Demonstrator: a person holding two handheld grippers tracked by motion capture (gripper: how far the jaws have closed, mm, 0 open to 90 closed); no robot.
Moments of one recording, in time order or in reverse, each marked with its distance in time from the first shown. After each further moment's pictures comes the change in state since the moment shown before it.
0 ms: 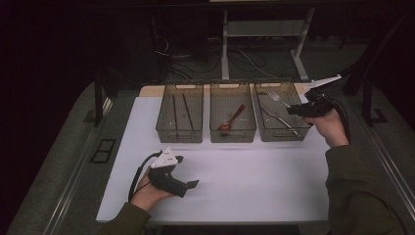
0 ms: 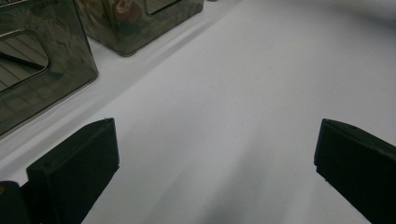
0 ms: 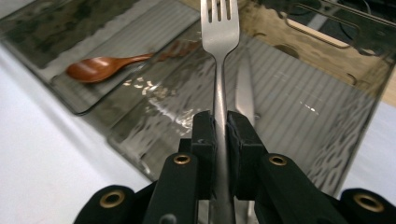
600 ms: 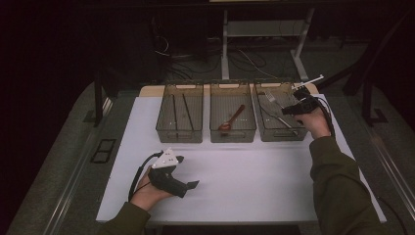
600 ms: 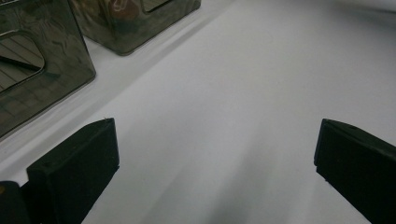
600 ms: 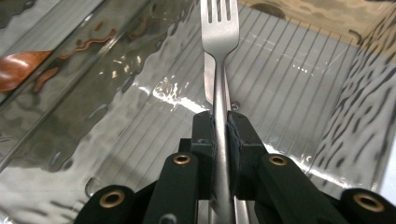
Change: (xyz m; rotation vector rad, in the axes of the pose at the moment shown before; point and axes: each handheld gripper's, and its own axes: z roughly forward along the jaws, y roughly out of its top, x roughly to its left) left arm 0.000 -0.001 0.001 0.006 -0.004 0.020; right arm -0.023 0.002 0.059 0.120 -0.060 0.126
